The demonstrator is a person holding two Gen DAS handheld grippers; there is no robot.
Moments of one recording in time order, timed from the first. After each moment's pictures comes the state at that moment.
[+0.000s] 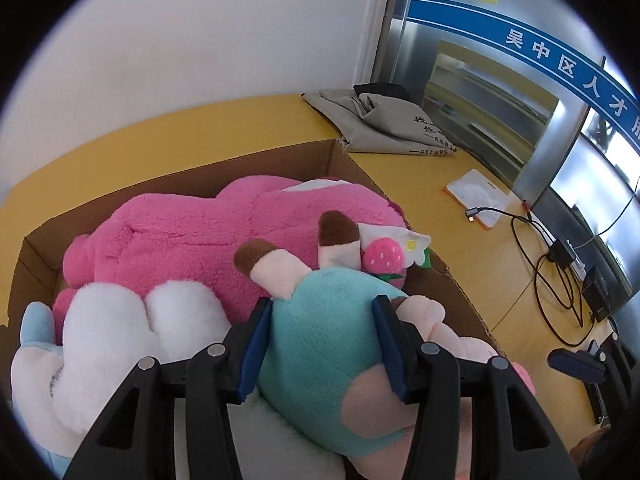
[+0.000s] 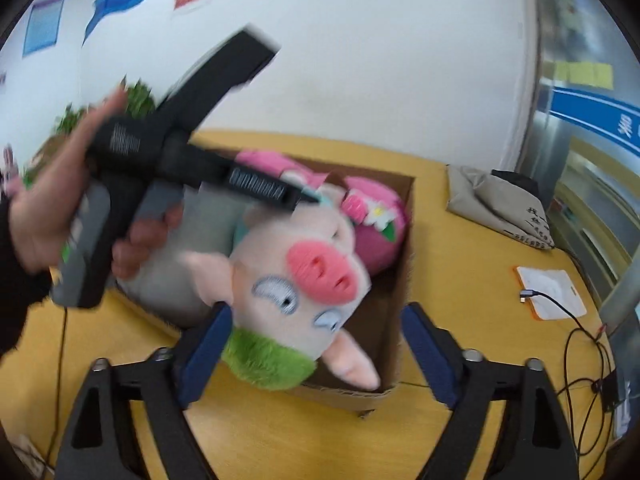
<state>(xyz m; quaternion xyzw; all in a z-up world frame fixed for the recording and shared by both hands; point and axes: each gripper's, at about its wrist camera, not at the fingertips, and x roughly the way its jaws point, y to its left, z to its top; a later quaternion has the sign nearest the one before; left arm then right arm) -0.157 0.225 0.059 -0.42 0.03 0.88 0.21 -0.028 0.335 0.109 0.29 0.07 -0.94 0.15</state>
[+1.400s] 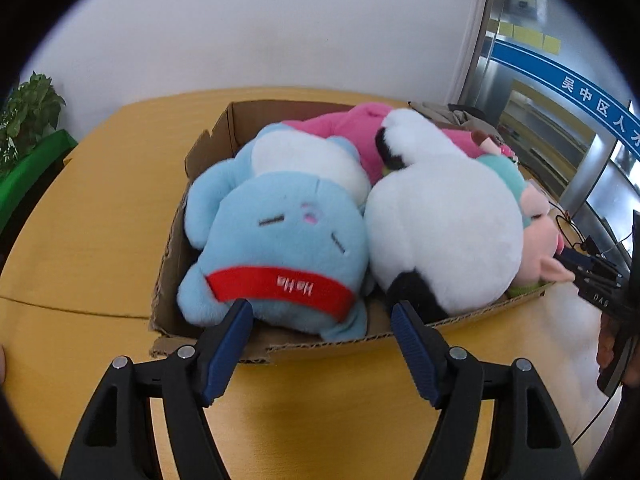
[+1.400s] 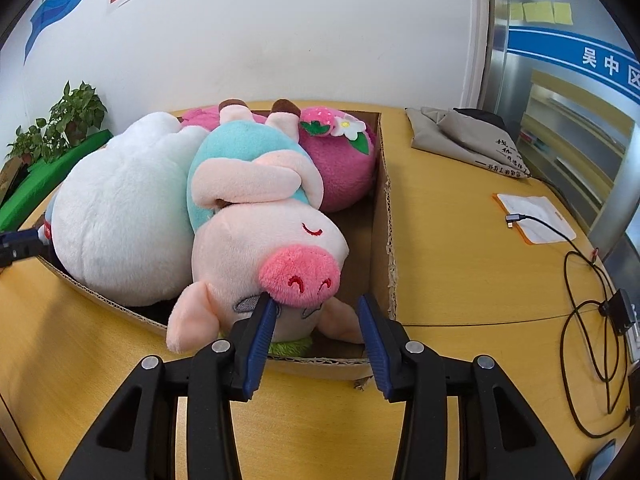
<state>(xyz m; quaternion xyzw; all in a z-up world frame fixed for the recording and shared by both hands) 0.013 0.015 0.016 -0.39 -0.04 0.91 0.09 -0.047 0.337 0.056 0.36 0.05 -0.93 0.06</state>
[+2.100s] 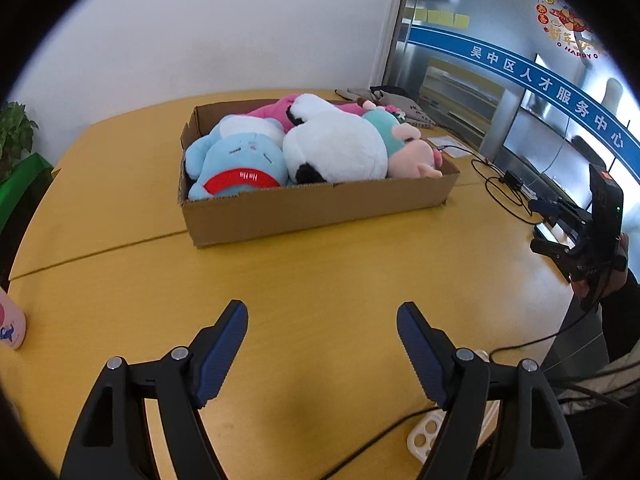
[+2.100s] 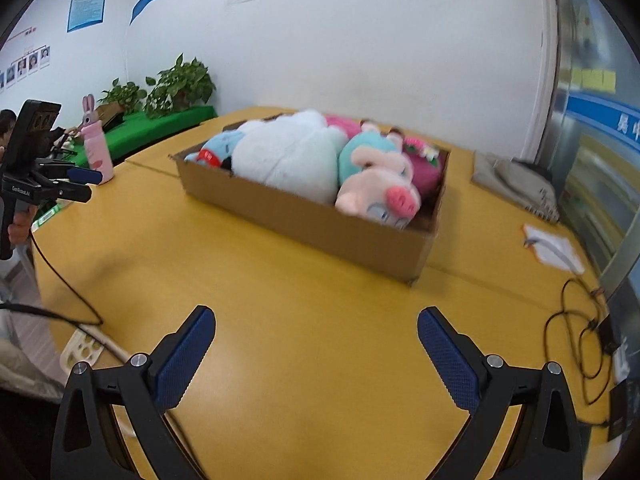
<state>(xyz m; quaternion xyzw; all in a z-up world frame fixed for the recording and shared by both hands) 0.184 0.002 0.056 -0.40 0.00 0.89 0.20 0.130 0.333 0.085 0.33 0.10 -0.91 0.23</state>
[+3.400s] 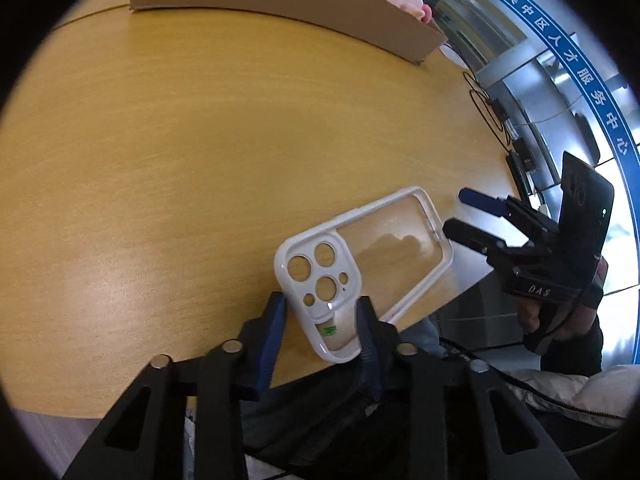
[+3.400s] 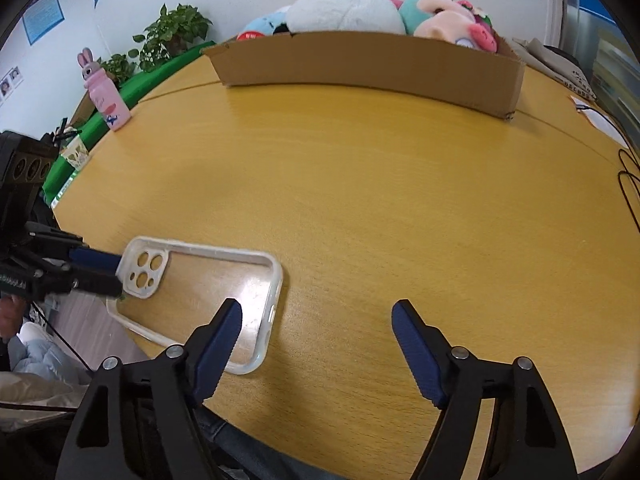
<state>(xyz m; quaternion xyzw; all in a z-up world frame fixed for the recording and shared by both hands) 0.249 0.071 -0.052 -0.59 -0.12 0.77 0.22 0.195 0.261 -0.005 0.48 0.05 -0.85 0.22</state>
